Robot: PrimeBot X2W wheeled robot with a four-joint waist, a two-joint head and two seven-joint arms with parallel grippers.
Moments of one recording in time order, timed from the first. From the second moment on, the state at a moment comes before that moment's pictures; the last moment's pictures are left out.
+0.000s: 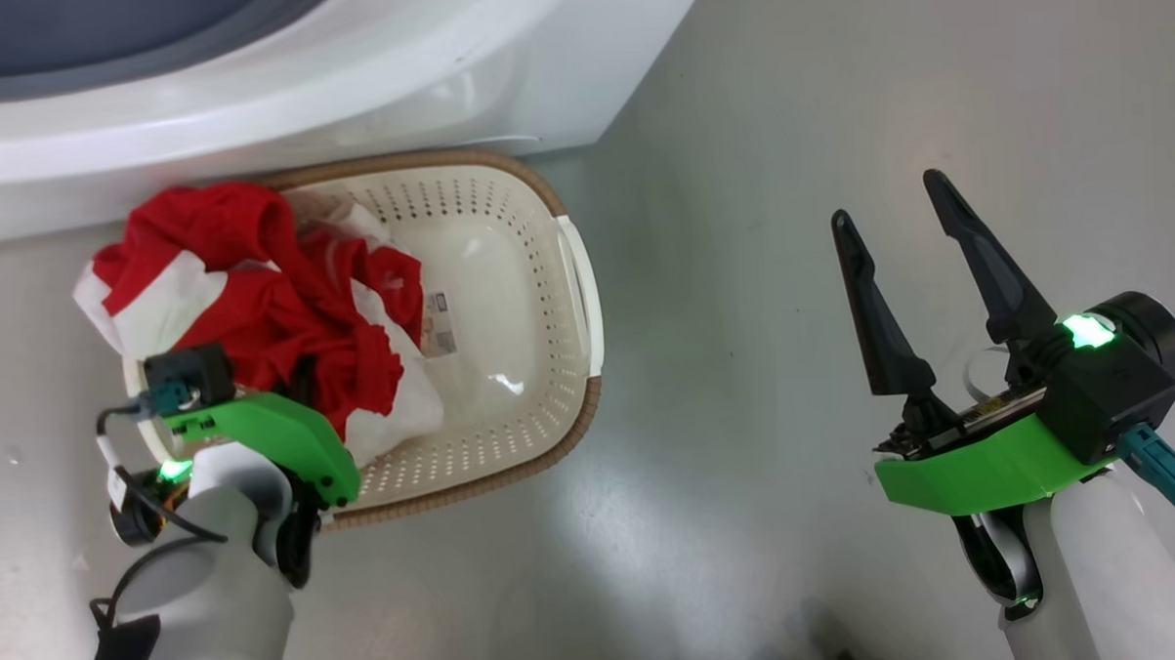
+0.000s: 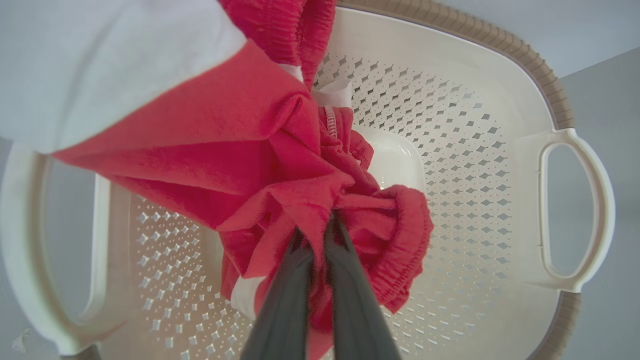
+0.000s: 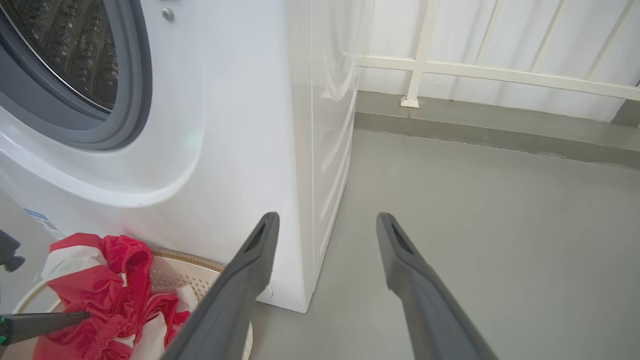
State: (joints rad) left arm -0.86 0.08 -0.32 1.28 -0.63 -0.08 -0.20; right arm -0.30 -0.05 0.09 0.01 0.14 0.13 -0.26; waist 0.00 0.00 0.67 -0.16
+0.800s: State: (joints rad) left arm -0.89 0.06 -0.31 1.23 -0.65 -0.09 -0.25; right arm -0.31 -0.05 0.06 0.03 0.14 0.13 -0.26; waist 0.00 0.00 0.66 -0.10
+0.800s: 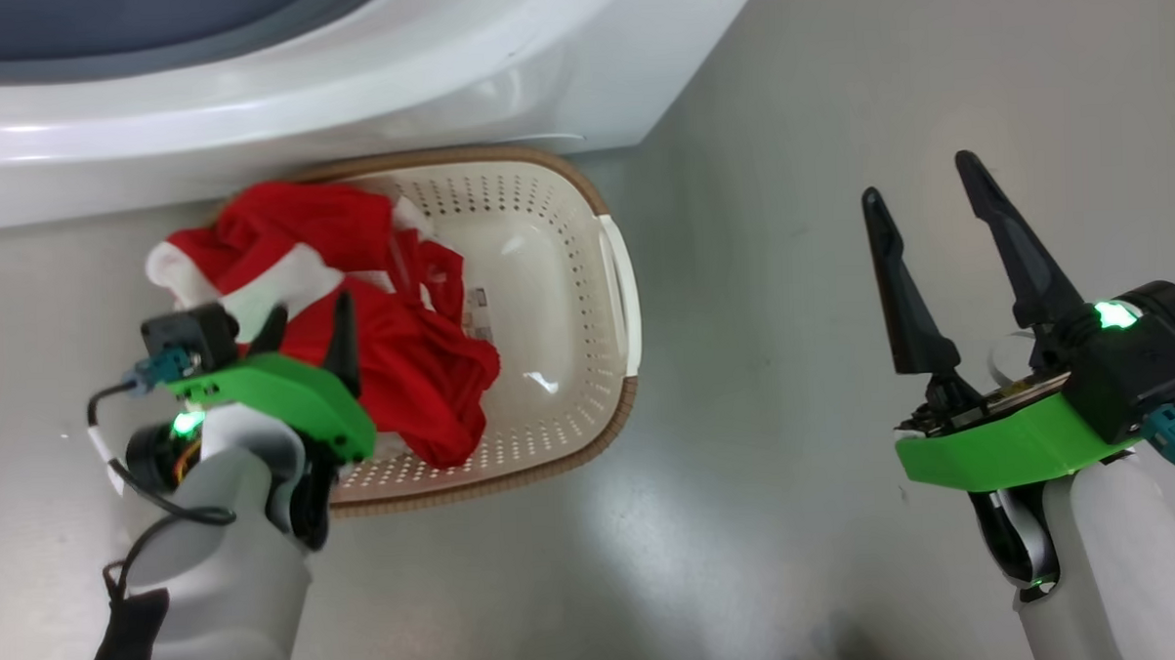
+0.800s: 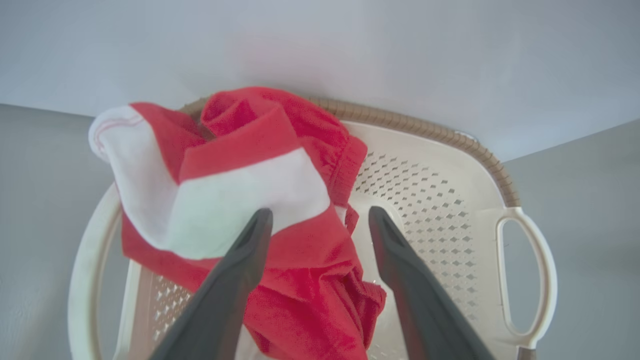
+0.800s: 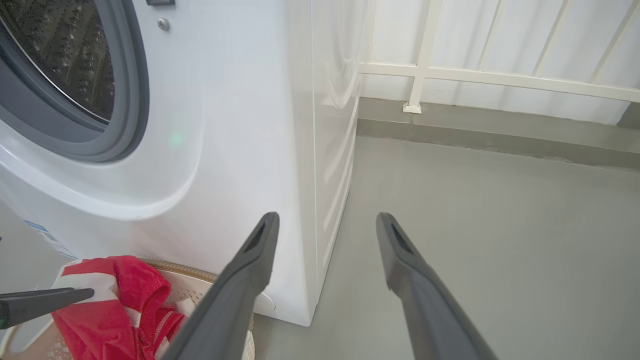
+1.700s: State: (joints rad) left arm -0.46 0.04 -0.04 0.41 -0.39 -0.09 -0.25; right arm -0.27 -0.05 -0.02 0.11 0.14 0.13 -0.26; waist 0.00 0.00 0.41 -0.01
